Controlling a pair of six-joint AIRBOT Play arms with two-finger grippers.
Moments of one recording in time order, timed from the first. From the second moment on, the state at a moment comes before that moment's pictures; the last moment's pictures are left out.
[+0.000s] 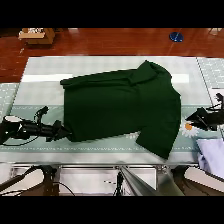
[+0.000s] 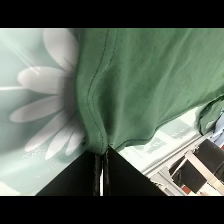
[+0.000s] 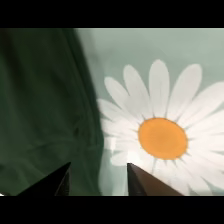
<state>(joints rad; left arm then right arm) 0.37 -1.23 0.41 0.74 -1.23 -1.09 -0.69 -1.29 0.80 -1.07 1.30 1.22</state>
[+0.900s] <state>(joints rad) 0.37 -0.93 0.94 0.57 -1.30 -1.05 -0.34 -1.13 1.11 -0.87 1.24 1.11</state>
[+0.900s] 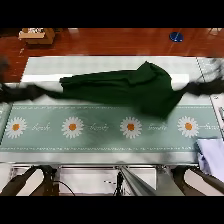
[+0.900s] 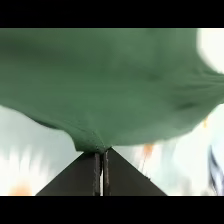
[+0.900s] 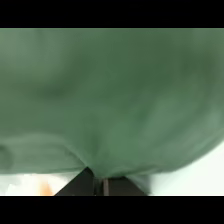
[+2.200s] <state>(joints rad) 0.41 -0.44 1.67 1.05 -1.70 -1.44 -0.30 -0.59 1.75 -1.28 1.75 1.48</state>
